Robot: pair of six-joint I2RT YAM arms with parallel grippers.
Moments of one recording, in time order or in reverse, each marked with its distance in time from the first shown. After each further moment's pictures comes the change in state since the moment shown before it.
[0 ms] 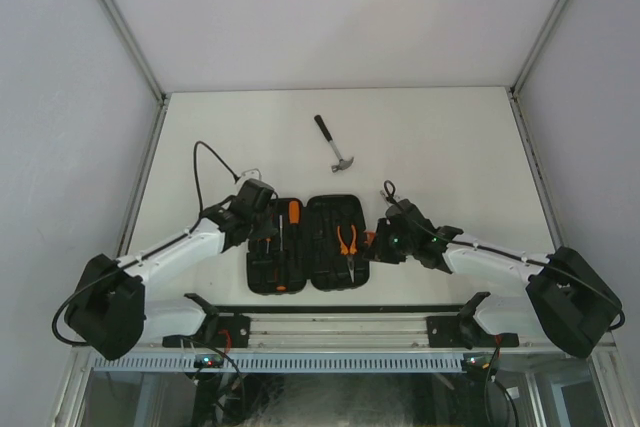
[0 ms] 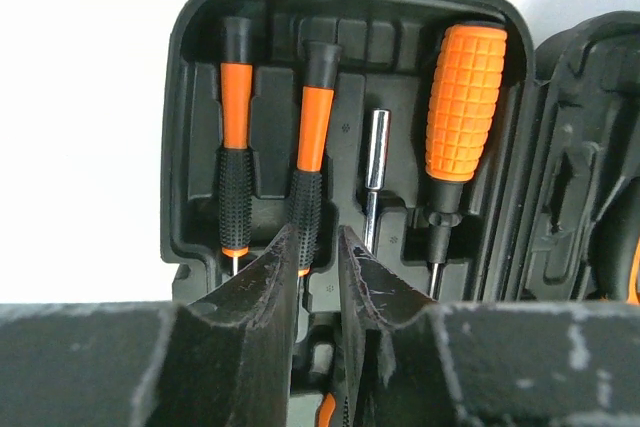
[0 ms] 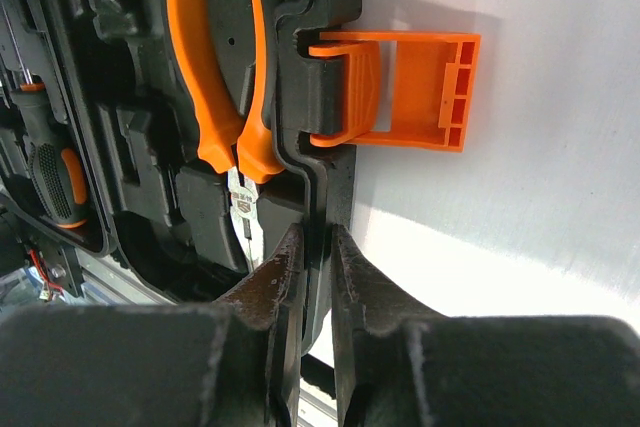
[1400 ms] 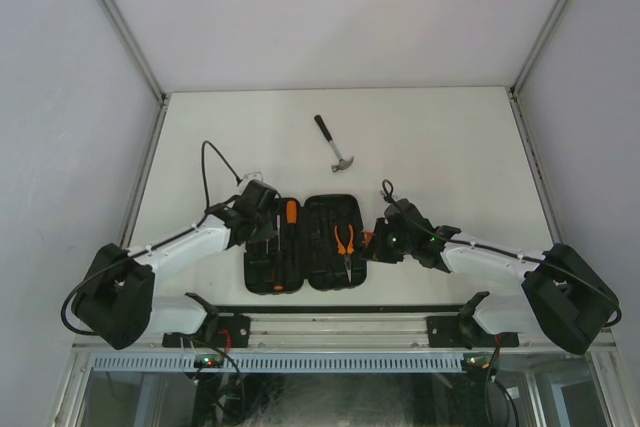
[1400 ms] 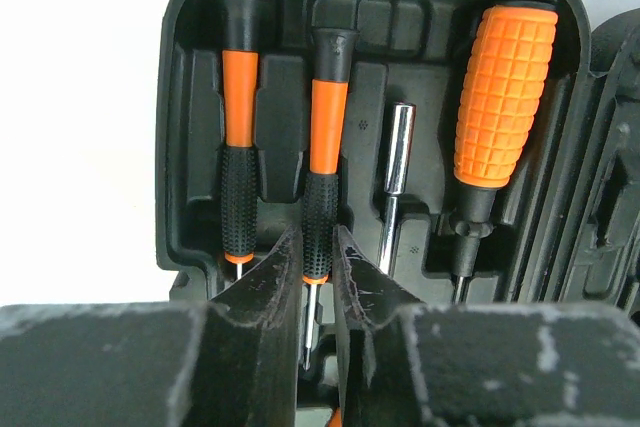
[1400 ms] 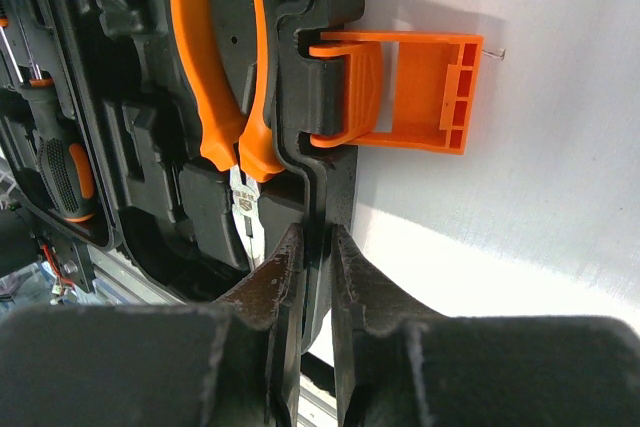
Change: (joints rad) left arm 0.005 0.078 0.000 -0.006 -0.018 0.018; right arm 0.000 0.027 0.000 0.041 -0.027 0.009
